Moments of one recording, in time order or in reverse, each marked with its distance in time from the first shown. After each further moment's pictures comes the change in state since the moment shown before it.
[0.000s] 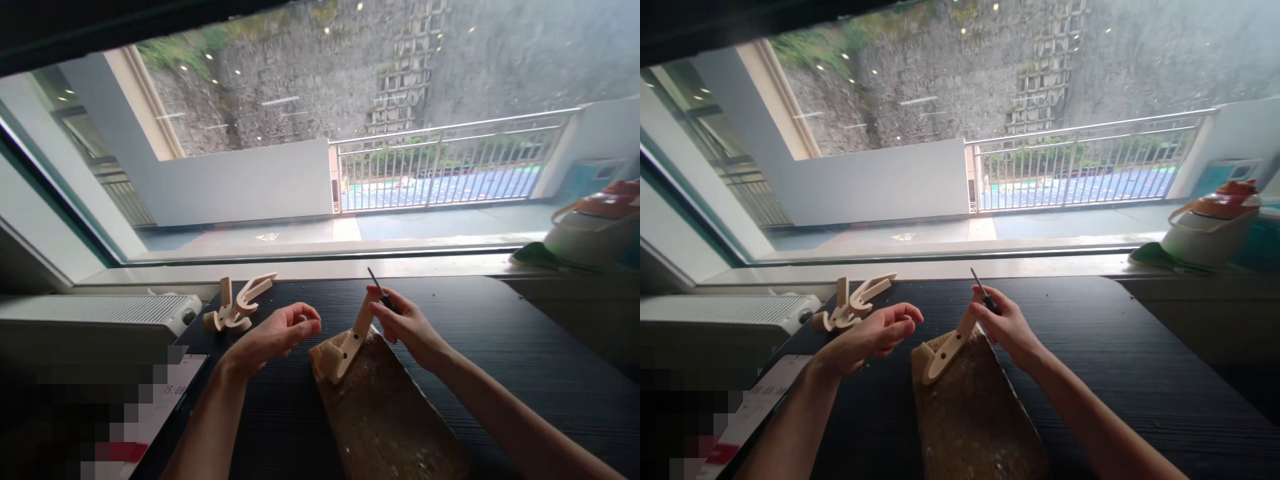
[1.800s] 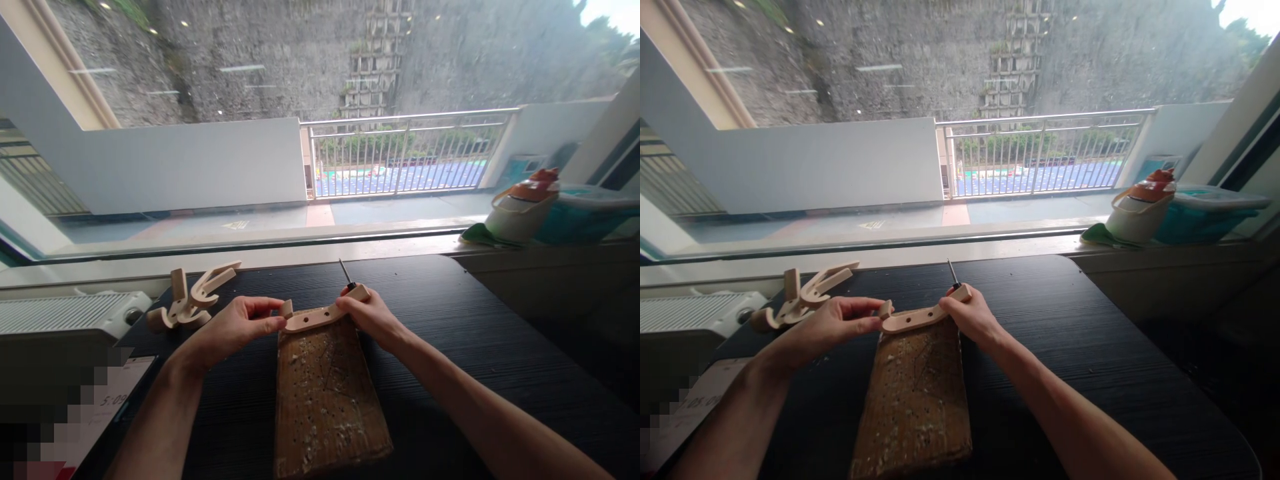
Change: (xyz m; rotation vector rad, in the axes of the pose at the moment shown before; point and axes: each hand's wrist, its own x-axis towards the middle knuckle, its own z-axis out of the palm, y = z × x) left_hand 0.010 -0.008 -0.001 0.053 0.044 0.072; right_hand -0.007 0.011 0.000 -0.152 0.123 0.111
